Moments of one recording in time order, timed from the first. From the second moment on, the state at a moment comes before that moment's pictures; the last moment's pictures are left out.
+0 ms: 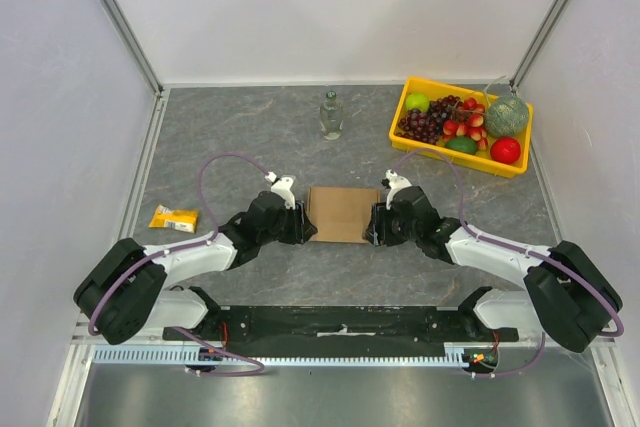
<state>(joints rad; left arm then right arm) -0.71 1.28 0.44 0.22 0.06 -0.54 0.66 1.26 0.49 0.01 -0.09 0.49</state>
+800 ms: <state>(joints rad) -0.71 1.29 0.44 0.22 0.05 -0.53 0.66 1.12 0.63 -0.12 0.03 0.35</state>
